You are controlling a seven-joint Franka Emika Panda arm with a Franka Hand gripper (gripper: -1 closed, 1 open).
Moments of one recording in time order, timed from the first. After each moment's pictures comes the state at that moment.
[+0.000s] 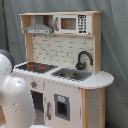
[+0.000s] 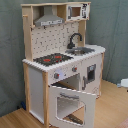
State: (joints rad) arm 0.45 -0.32 1.38 -2.22 -0.85 1.67 0.37
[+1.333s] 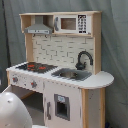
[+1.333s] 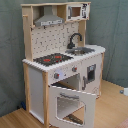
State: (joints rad) arm 0.40 -0.59 1.43 -2.32 -0.66 1.84 0.13
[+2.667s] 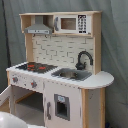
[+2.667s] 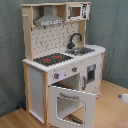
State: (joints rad) arm 0.34 -0.83 1.47 -2.41 -0.49 2.00 -0.10
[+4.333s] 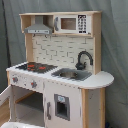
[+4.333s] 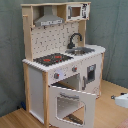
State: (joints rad) arm 0.27 -1.16 1.53 -2.54 -0.26 2.21 -0.39
